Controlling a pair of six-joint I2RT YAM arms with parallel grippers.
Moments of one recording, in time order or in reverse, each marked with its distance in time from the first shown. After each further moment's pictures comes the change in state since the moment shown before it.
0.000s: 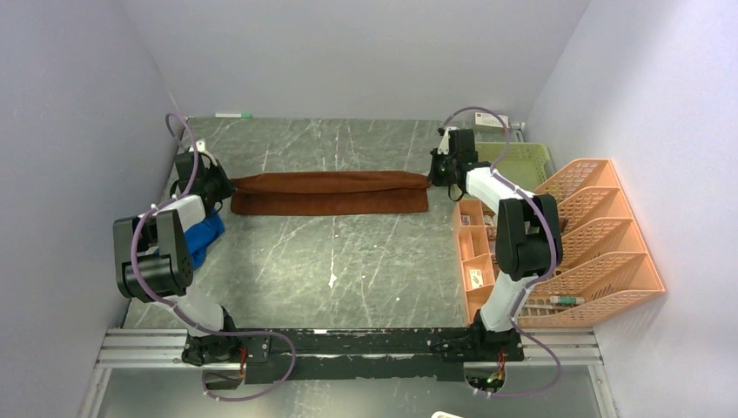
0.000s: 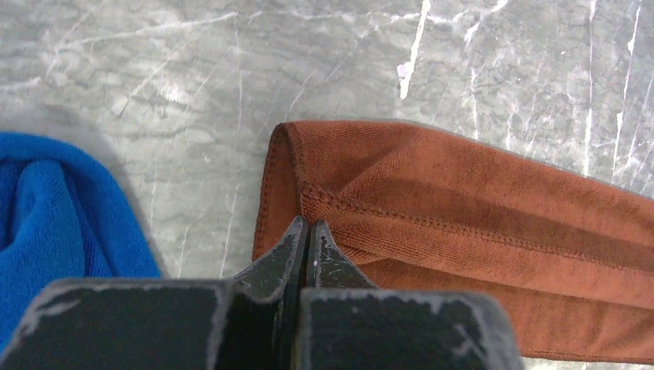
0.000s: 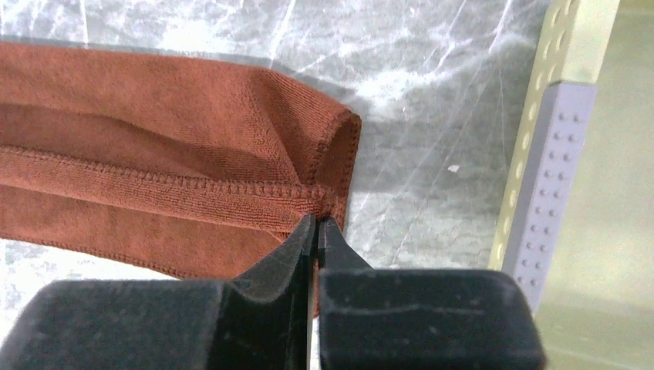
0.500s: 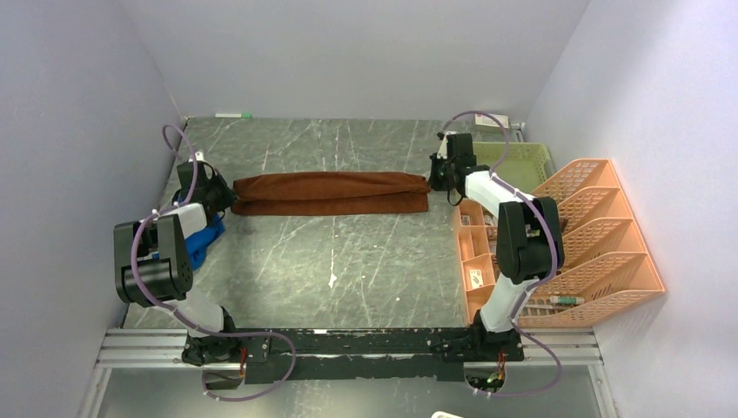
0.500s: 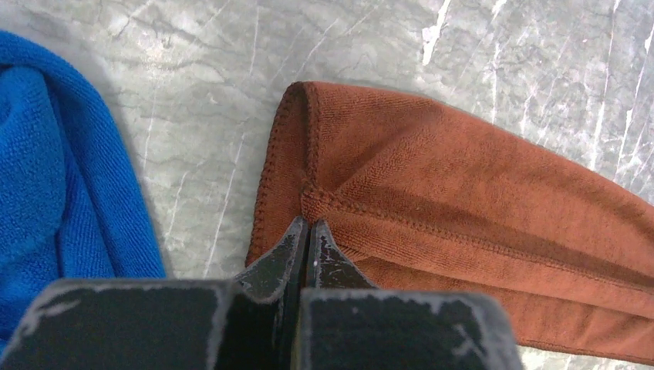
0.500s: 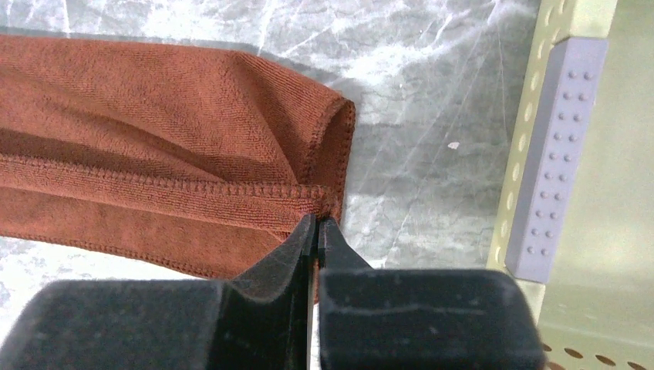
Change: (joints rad) left arm 0.000 -0.043 -0.093 0.017 -0.033 -0.091; right arm 0.013 -0.029 -0.047 -0.002 0.034 0.014
